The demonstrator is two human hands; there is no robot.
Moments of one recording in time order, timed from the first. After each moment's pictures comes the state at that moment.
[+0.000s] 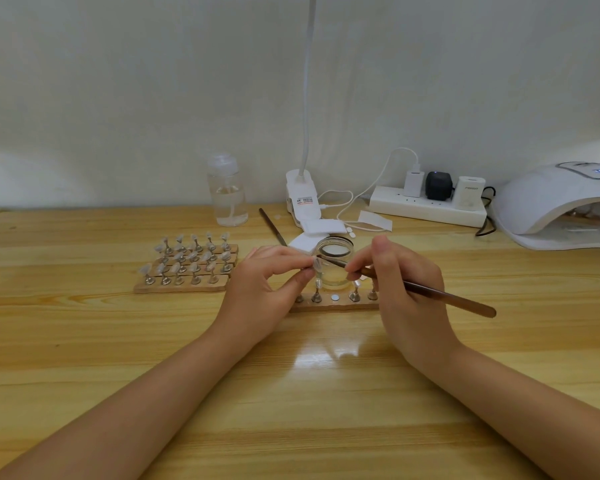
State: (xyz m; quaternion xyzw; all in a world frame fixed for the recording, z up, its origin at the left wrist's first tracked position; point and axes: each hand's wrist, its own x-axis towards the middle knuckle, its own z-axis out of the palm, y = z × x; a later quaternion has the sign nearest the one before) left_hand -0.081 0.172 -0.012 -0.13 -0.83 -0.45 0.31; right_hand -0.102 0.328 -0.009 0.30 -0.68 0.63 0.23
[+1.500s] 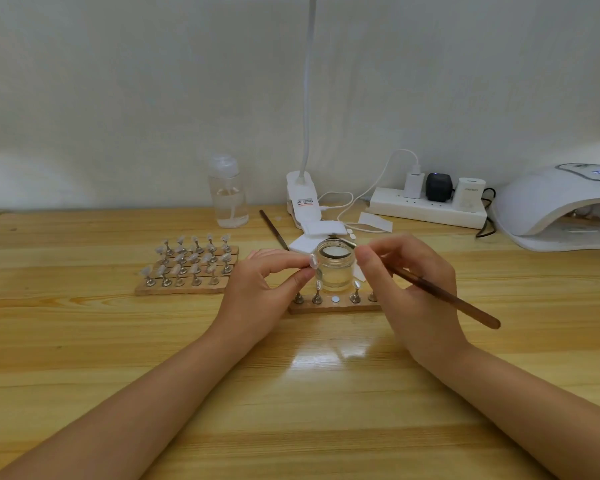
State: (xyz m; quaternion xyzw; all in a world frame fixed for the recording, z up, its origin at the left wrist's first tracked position) left_hand -0.084 0.169 -0.012 -0.11 -0.81 -0.48 0.30; right_hand -0.102 0.334 0.000 0.32 -0.69 0.58 0.29
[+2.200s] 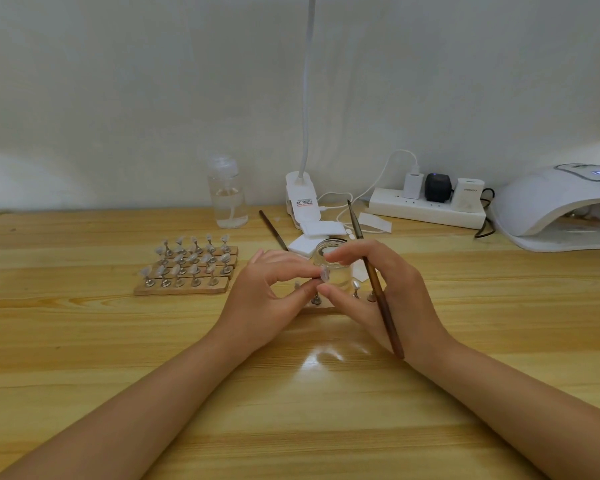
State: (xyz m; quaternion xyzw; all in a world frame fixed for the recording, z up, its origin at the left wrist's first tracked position) left_hand -0.079 0.173 -0.010 -0.17 -0.83 -0.44 0.30; right_hand -0.110 0.329 -0.012 0.37 -0.76 0.45 0.29
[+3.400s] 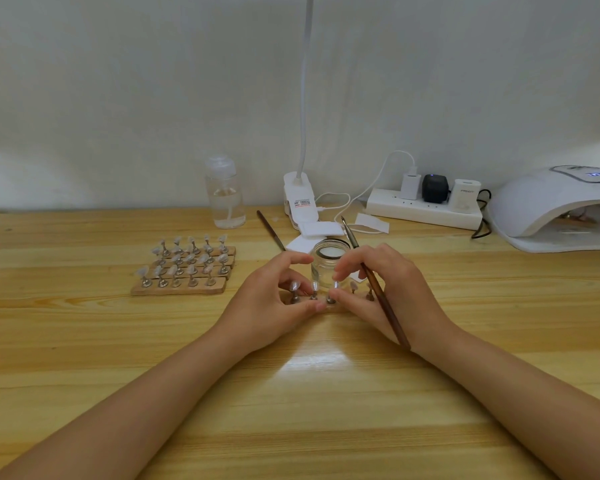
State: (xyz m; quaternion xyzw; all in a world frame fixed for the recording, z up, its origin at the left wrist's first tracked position) left_hand -0.087 0.167 -0.019 -0.11 -0.87 -0.45 0.15; right_hand -0.124 0.343 -0.013 0.39 -0.80 0.36 0.27
